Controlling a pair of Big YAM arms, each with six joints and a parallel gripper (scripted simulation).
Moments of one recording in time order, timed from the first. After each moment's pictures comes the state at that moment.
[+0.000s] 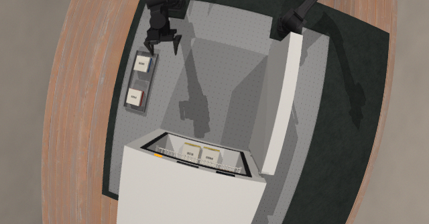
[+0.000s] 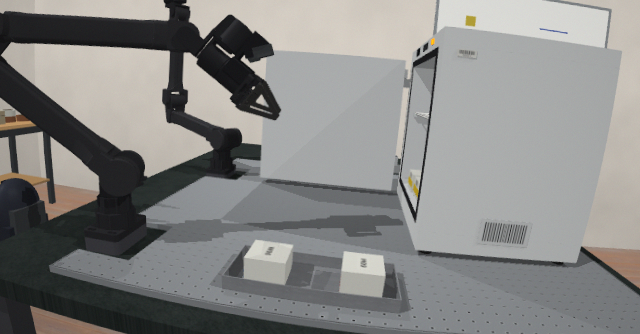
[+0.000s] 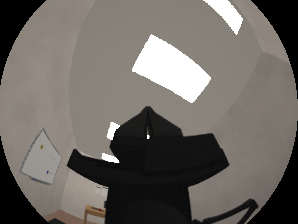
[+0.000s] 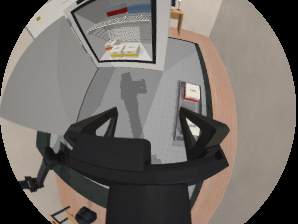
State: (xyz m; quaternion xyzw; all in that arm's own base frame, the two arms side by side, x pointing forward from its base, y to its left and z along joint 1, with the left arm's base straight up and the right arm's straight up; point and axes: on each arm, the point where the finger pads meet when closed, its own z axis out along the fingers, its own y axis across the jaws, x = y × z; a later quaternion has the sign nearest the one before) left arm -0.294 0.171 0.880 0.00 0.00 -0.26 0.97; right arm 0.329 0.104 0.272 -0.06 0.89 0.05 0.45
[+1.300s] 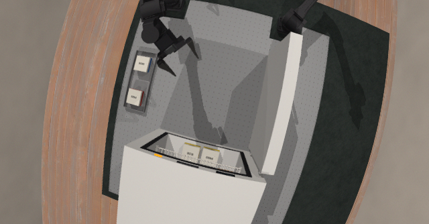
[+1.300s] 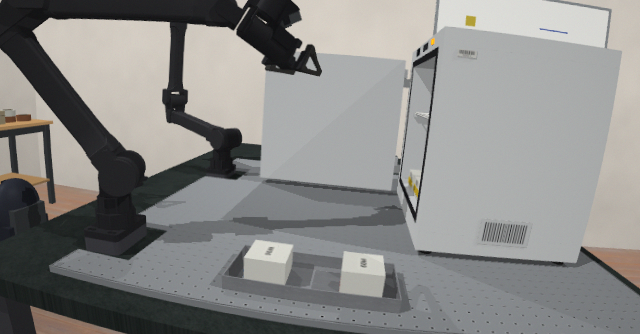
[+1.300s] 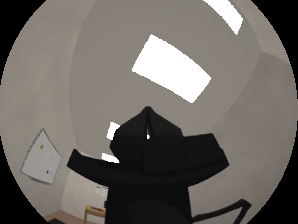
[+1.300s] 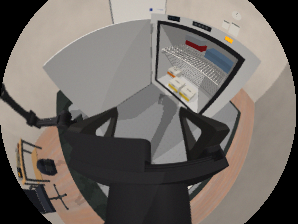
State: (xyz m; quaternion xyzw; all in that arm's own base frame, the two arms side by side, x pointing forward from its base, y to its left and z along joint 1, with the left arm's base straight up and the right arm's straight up) left arm -0.294 0.171 0.880 0.00 0.00 -0.26 0.97; right arm 0.373 0.216 0.370 -0.34 0.77 0.22 0.49
